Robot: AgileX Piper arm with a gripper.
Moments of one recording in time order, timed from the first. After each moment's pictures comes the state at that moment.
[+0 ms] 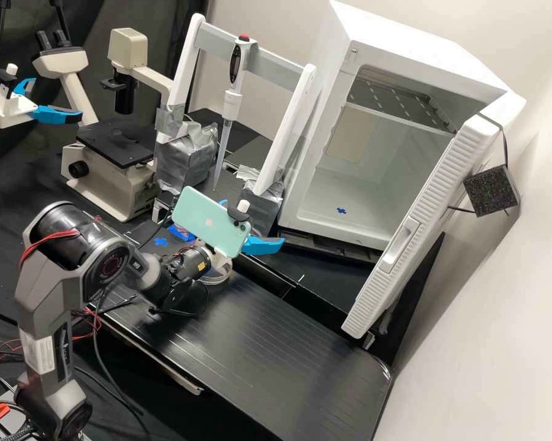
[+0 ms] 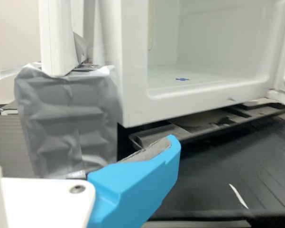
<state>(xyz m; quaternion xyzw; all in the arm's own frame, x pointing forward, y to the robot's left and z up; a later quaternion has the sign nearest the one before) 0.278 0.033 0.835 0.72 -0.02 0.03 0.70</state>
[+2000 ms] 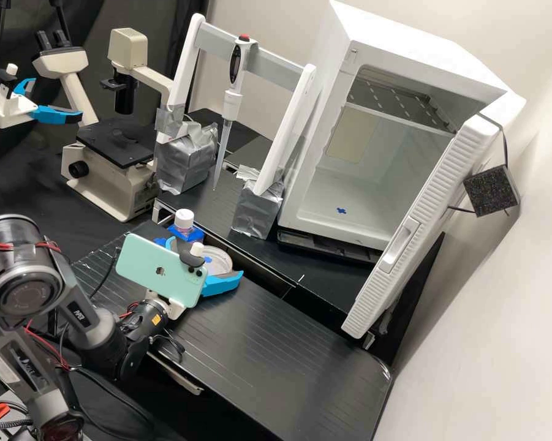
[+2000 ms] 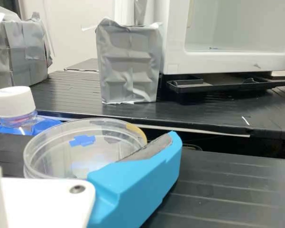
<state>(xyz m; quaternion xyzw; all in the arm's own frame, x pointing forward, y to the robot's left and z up) 0.174 0.000 0.813 0.70 0.08 0.00 0.71</state>
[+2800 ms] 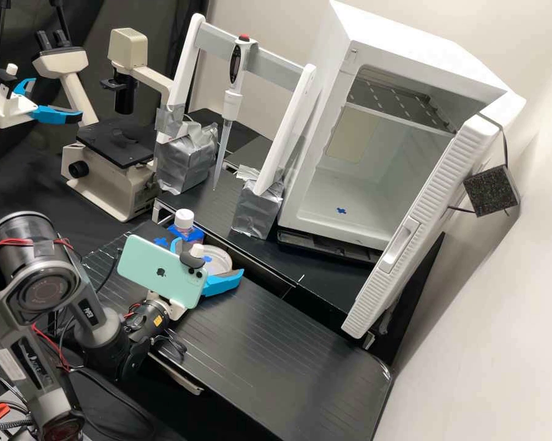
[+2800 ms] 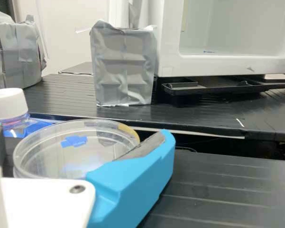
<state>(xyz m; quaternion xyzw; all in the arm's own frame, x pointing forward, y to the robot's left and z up) 0.177 -0.003 0.812 0.70 0.08 0.00 0.71</state>
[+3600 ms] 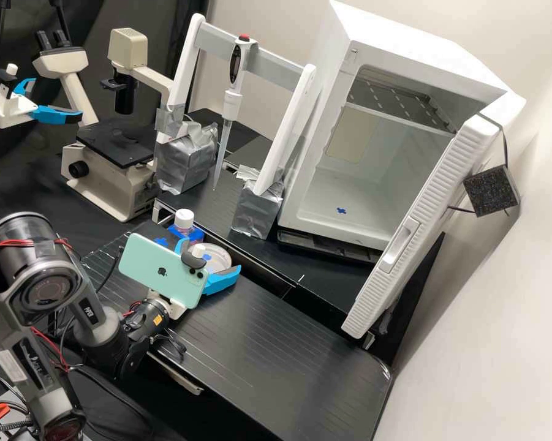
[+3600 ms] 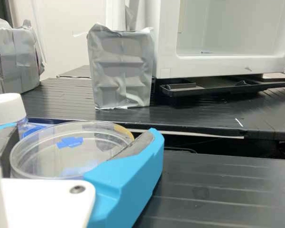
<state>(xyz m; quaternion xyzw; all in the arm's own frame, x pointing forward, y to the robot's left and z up) 0.178 -0.001 0.812 0.71 0.07 0.00 0.70</state>
